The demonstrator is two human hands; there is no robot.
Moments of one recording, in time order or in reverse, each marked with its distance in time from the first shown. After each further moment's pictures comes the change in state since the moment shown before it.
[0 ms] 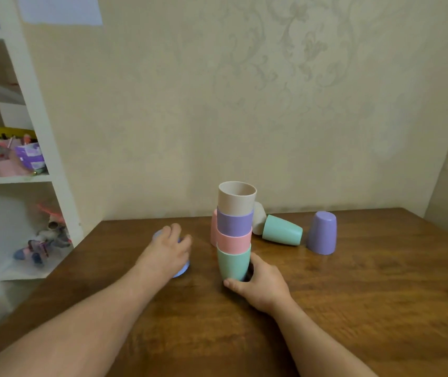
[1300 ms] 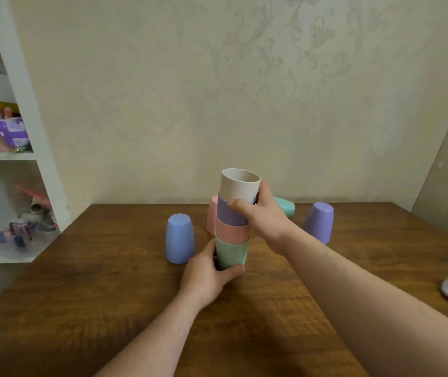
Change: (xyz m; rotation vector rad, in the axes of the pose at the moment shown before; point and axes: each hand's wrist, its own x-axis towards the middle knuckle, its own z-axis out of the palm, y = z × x) left_hand 0.020 0.105 -0.017 -1.959 0.176 -0.472; right_hand 0.031 -0.091 -0.069 0.632 0.023 -0.135
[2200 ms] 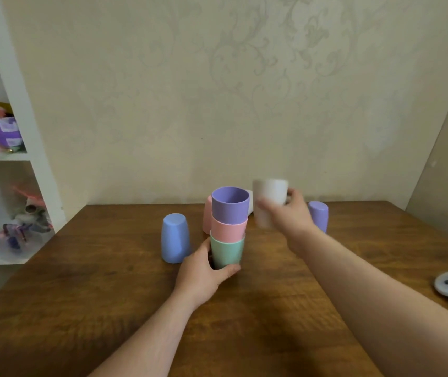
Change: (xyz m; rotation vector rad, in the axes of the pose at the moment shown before) left_hand 0.001 -0.004 0.001 -0.006 0.044 0.008; right_hand -0.006 0.011 -0.046 -0.051 0.359 0.241
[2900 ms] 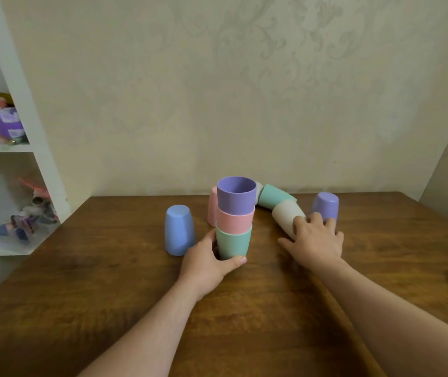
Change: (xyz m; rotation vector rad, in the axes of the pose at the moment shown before) left_hand 0.008 -0.002 0.000 -0.012 -0.034 -0.041; right_hand 0.012 0.074 -0.033 -1.413 0.041 -0.137
